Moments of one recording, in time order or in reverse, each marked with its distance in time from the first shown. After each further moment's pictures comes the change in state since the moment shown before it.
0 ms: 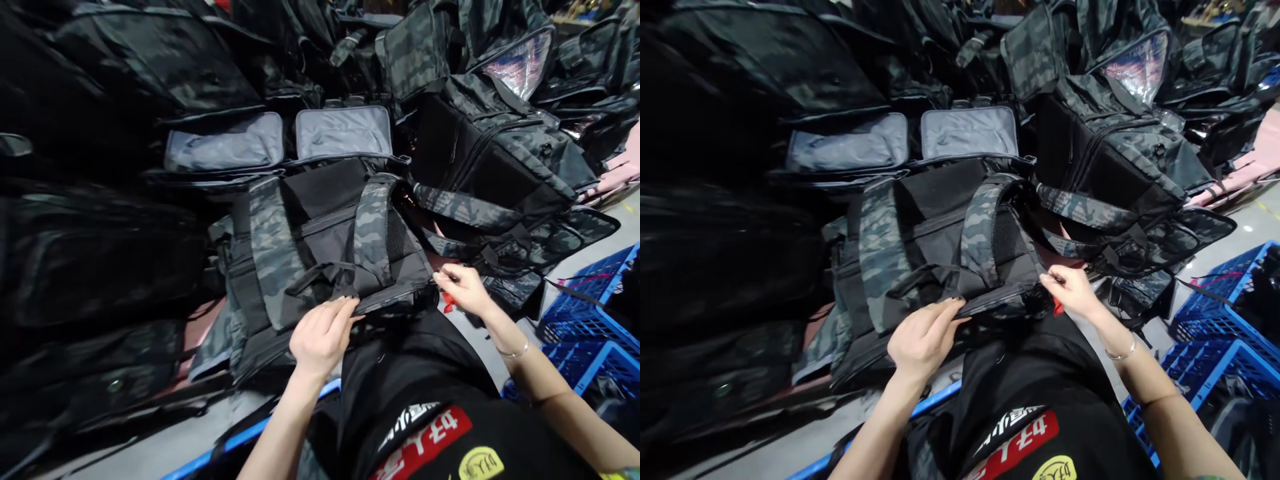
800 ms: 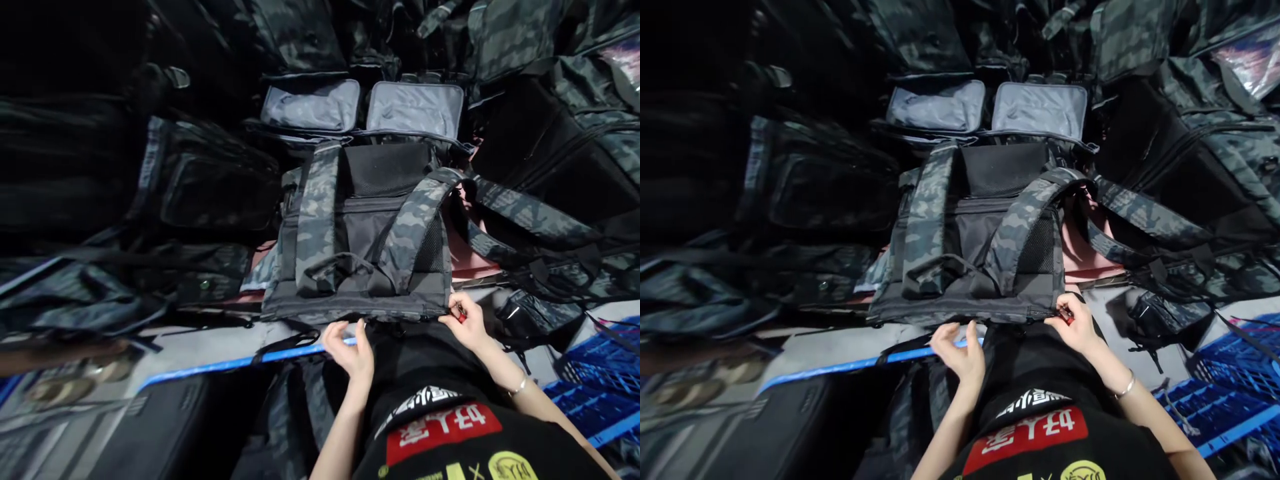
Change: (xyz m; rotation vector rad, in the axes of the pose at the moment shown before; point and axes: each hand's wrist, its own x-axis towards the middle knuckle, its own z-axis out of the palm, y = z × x) left_hand -0.132 0.072 0.037 -0.182 0.401 -1.422; right_hand -0.046 0.026 0.085 0.152 -0.055 -0.133
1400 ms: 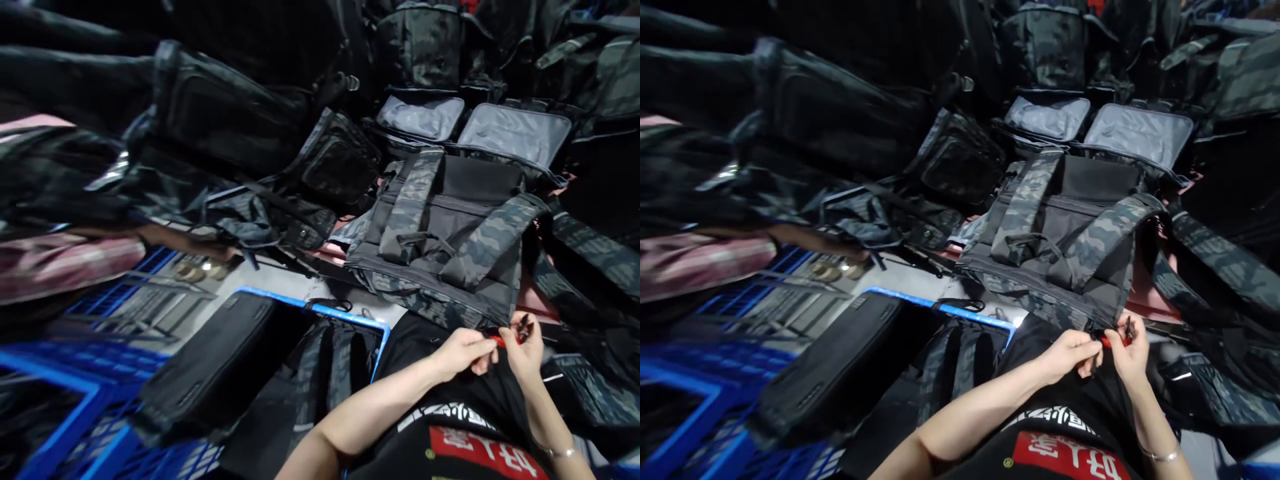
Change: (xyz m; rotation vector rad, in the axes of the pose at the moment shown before) left_hand -0.032 0.117 0.025 -0.579 -1.281 -0.561; right_hand 0.008 -0.005 0.002 -0.002 0.156 0.130
